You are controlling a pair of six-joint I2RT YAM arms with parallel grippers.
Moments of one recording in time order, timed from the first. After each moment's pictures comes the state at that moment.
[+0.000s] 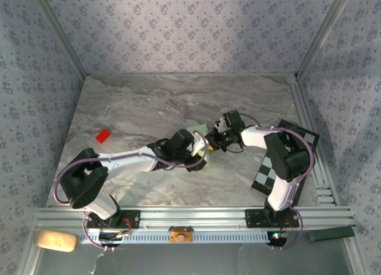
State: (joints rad) left arm -0.97 1.55 0.87 -0.13 0.14 -0.09; right arm 0.41 1.79 0.89 -0.06 -0.73 0.88
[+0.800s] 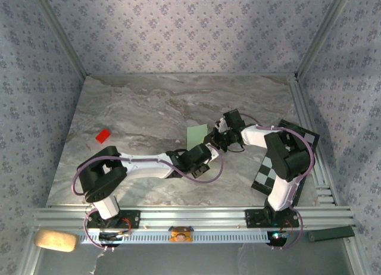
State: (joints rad) left arm -1.13 1.70 0.94 -0.17 -0.28 0.01; right arm 0.40 1.80 0.90 -0.11 -0.74 0.87
